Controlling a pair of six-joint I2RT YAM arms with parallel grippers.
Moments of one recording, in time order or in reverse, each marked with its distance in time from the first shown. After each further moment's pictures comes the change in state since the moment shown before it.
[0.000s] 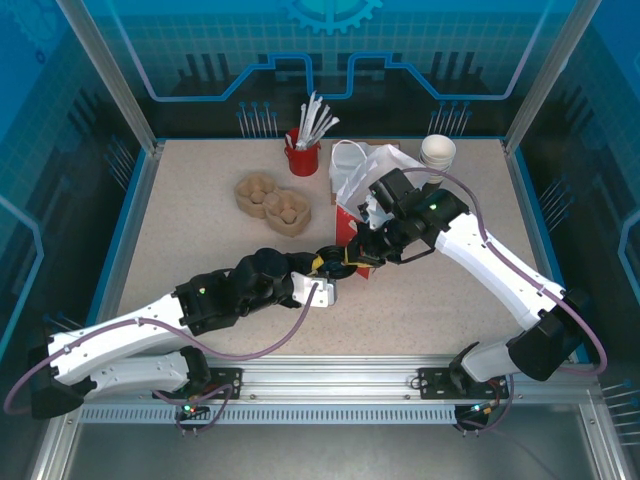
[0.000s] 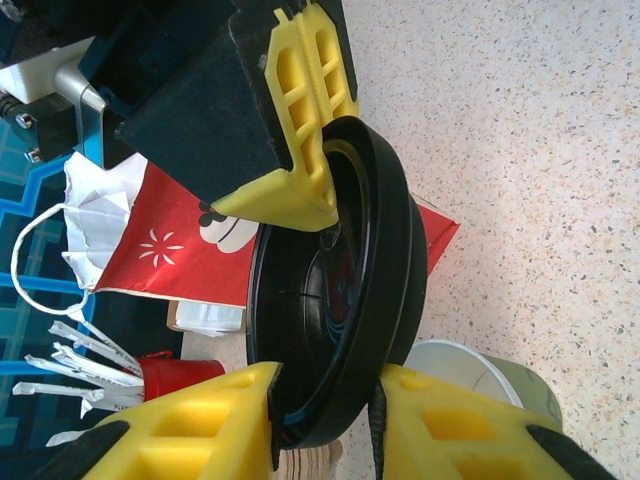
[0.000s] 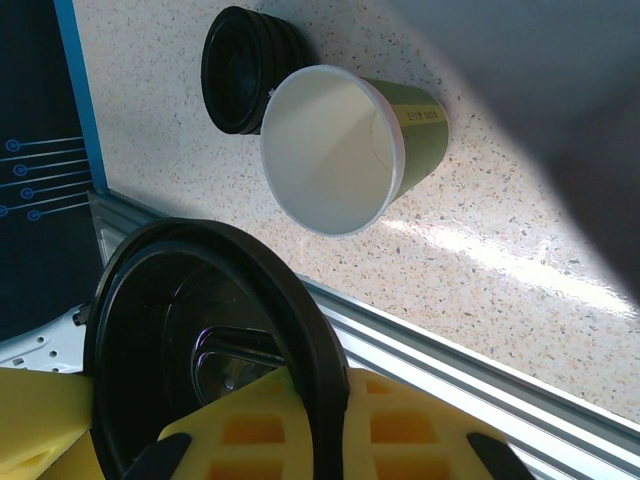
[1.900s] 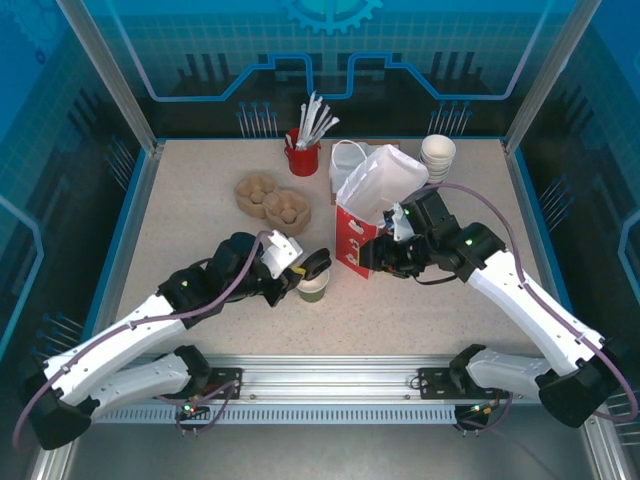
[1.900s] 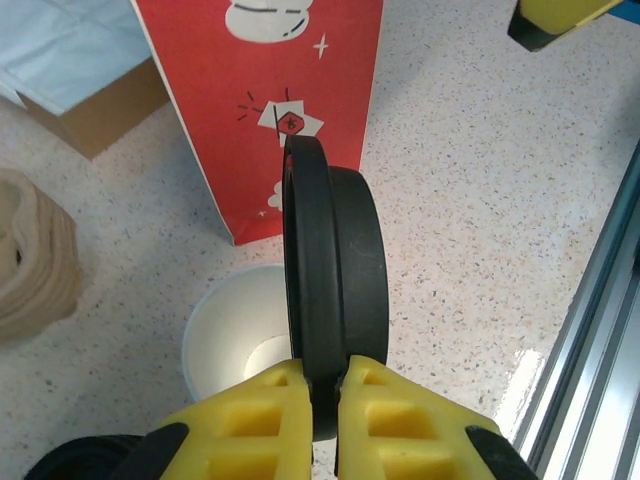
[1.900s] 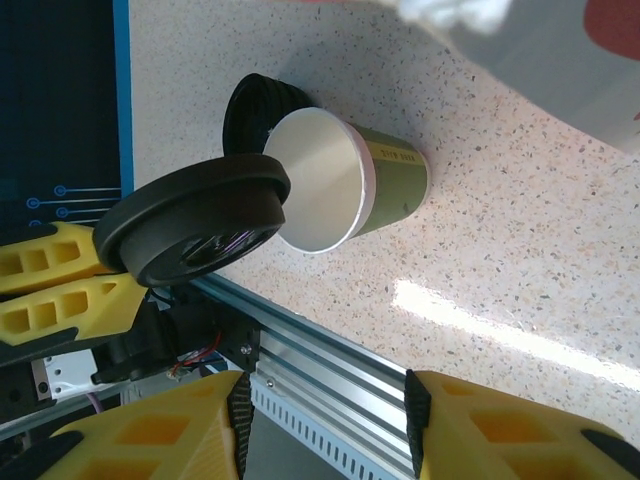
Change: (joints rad) left arm 0.283 -0.077 -0.089 -0.088 0.345 -0.816; right arm -0.051 -0.285 -0.270 0.192 0.053 0.027
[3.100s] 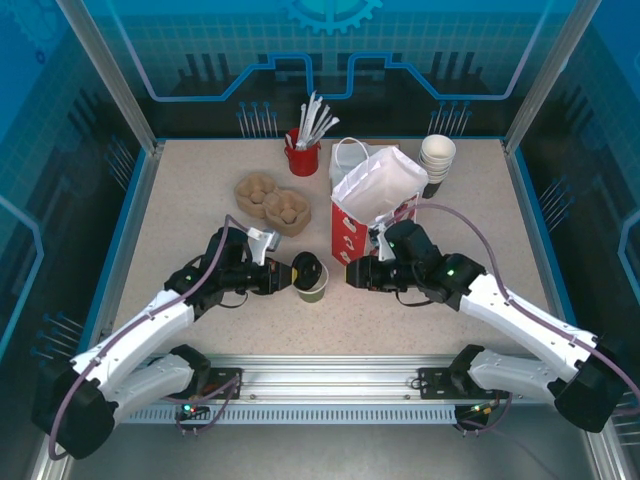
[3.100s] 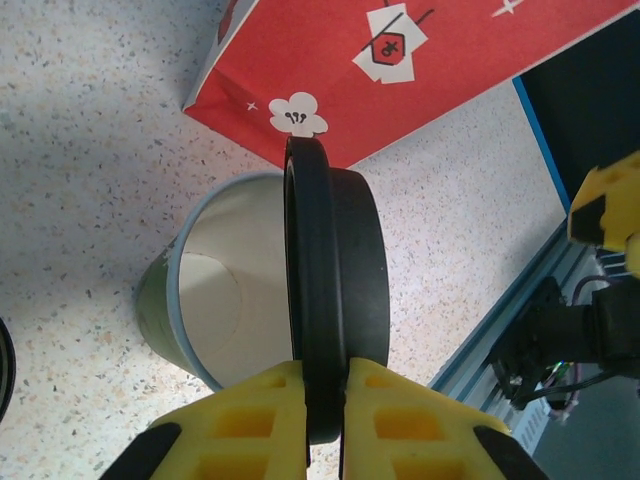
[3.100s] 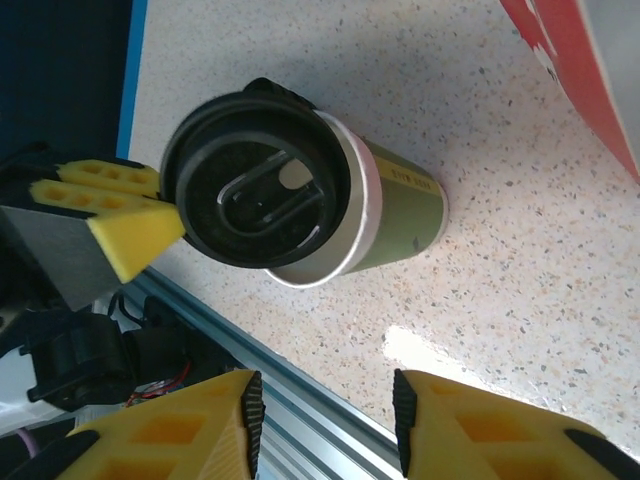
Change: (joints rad) left arm 0.286 0.058 -0.183 0.164 0.360 -0.513; right arm 0.165 -0.071 -0.281 0.355 0.146 0.068
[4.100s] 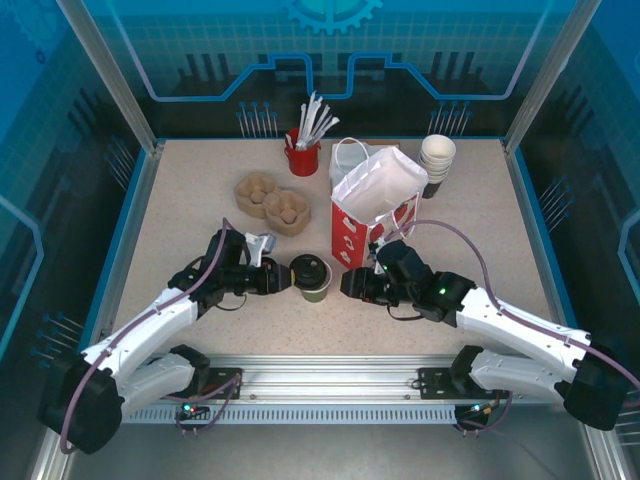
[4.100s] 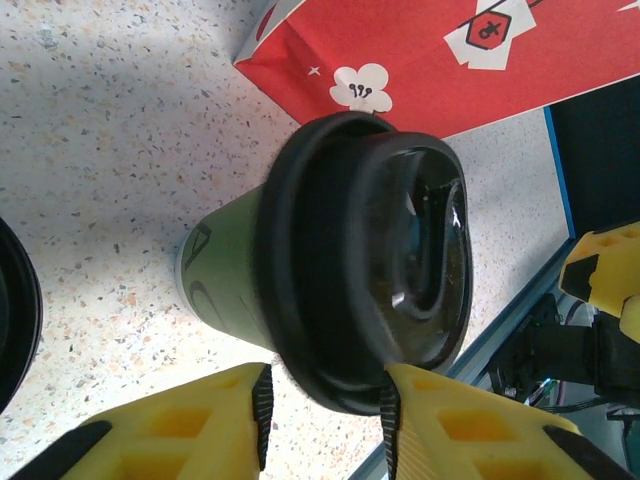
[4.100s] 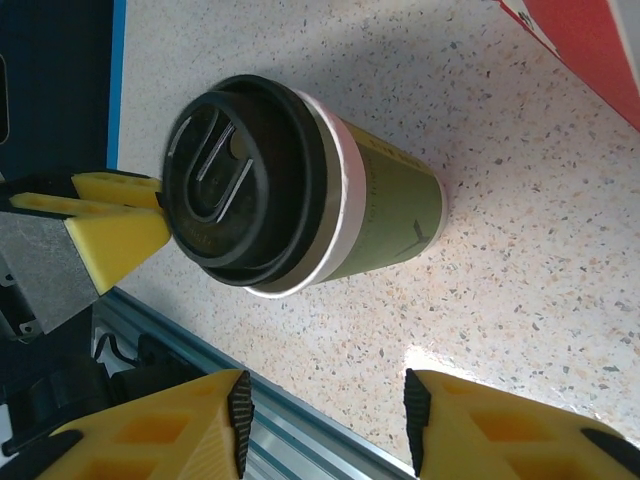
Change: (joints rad) left arm 0.063 0.042 -0.058 0.032 0.049 -0.068; right arm 0.105 -0.032 -0.153 0.182 0.141 0.179
